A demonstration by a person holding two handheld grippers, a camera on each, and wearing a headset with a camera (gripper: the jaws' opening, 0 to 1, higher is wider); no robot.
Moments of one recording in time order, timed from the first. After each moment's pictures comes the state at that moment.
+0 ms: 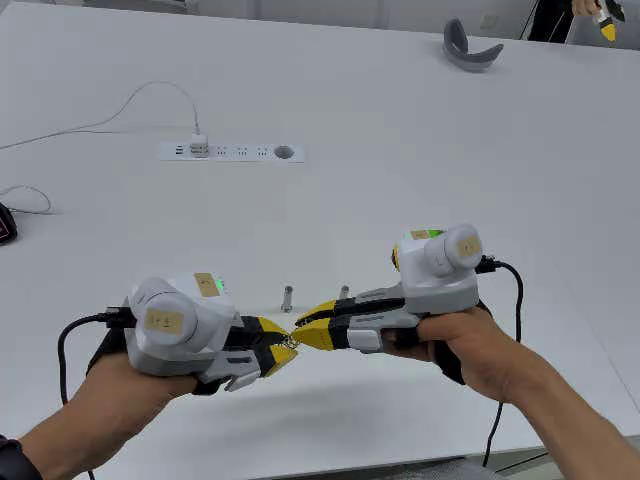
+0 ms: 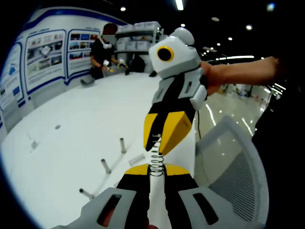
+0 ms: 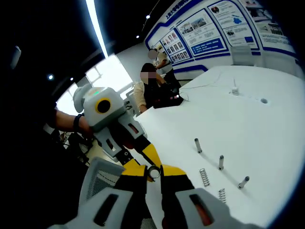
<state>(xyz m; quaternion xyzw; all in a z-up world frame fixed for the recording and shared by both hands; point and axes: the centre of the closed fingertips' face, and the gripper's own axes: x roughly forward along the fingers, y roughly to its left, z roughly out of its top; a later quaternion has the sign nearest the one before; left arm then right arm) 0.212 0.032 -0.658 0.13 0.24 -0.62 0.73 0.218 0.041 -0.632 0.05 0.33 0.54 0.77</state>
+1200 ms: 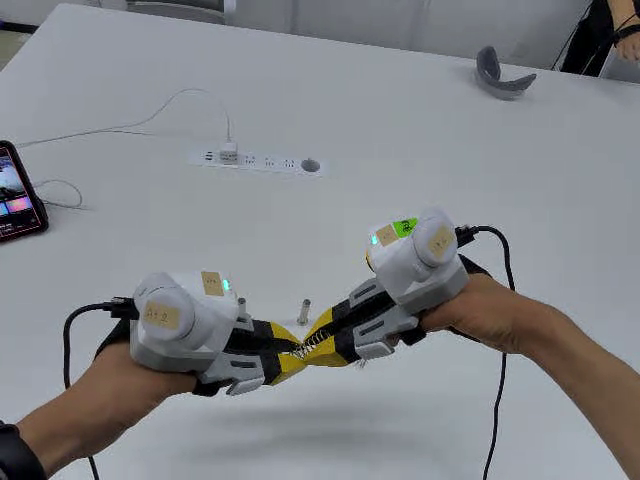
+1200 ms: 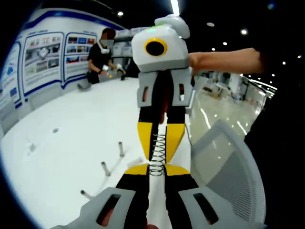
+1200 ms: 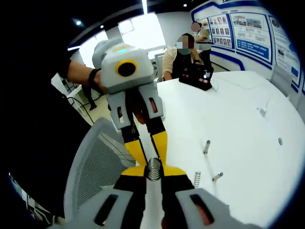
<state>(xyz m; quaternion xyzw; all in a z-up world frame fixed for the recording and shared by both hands) 0.211 0.041 -0.649 0.11 0.23 -0.64 0.72 0.207 0.055 -0.643 -0.14 0.35 0.63 0.68</state>
